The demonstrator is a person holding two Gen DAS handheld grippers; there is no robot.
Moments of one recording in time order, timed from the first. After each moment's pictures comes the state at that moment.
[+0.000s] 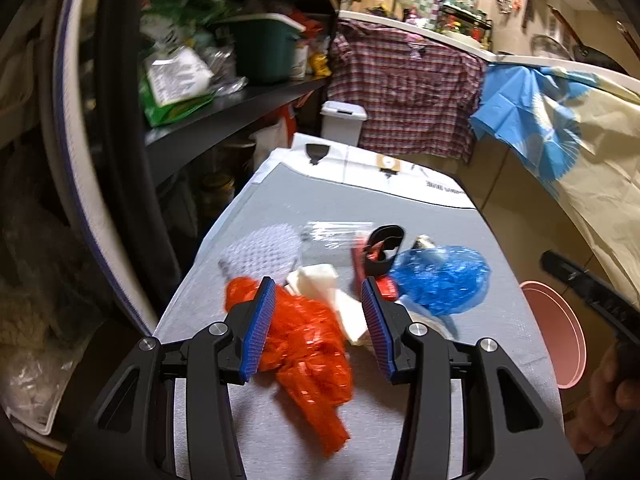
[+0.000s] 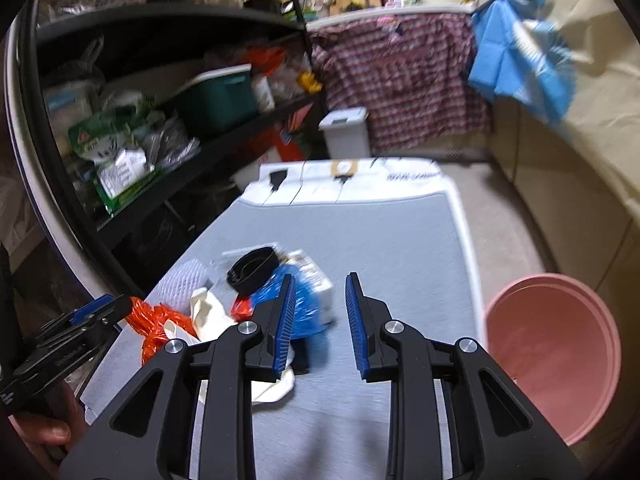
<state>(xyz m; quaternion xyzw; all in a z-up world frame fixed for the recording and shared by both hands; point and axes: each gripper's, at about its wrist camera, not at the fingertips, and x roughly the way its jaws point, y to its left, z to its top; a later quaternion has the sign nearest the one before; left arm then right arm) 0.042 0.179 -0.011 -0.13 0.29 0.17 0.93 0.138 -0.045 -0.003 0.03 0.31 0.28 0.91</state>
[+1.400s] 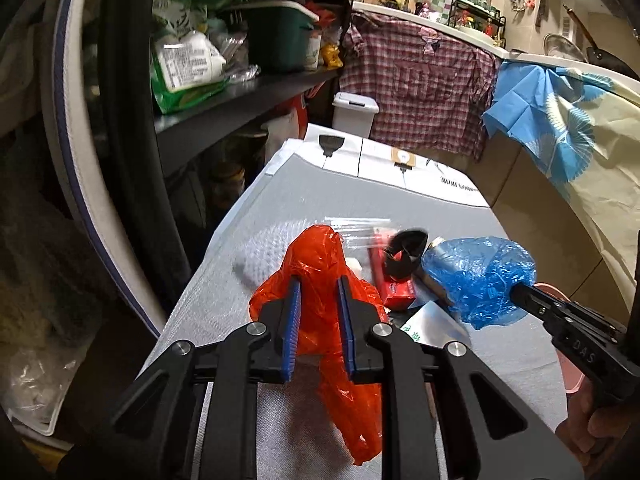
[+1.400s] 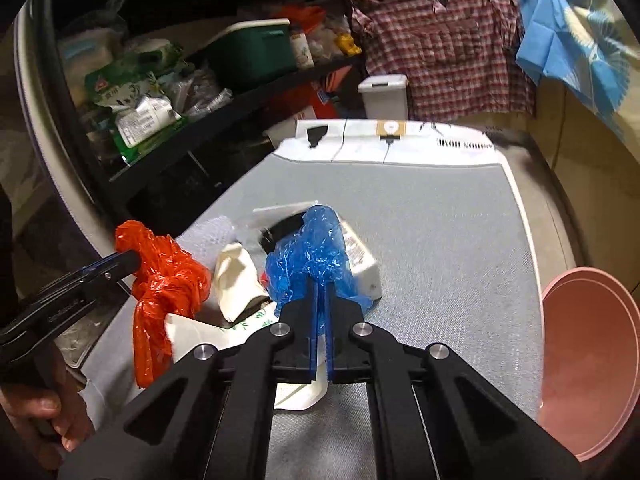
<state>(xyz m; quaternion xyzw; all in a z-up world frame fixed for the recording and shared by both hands) 0.047 0.194 -0.010 -0.14 0.31 0.17 0.93 0.138 -0.009 -0.022 0.00 0.34 0.34 0.88</state>
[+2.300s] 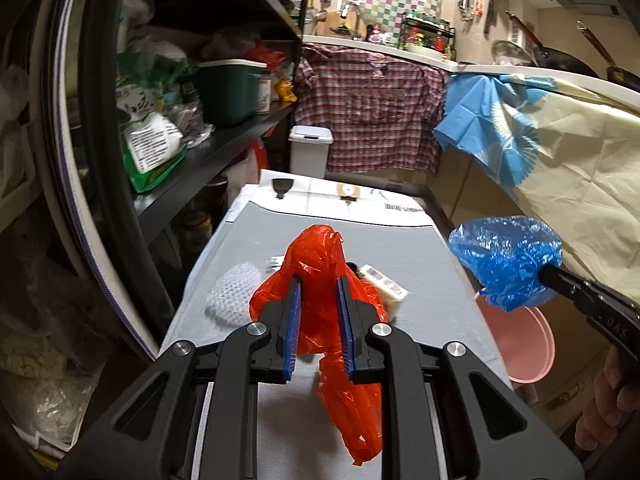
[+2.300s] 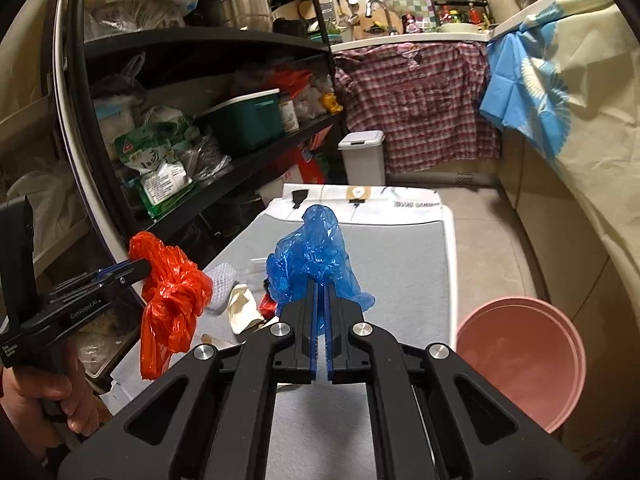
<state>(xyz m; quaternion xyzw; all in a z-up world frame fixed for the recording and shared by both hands) 0.019 0.145 0.055 -0.09 0.27 0.11 0.95 0.089 -0.095 0.061 0.02 0.27 0.31 0.91</state>
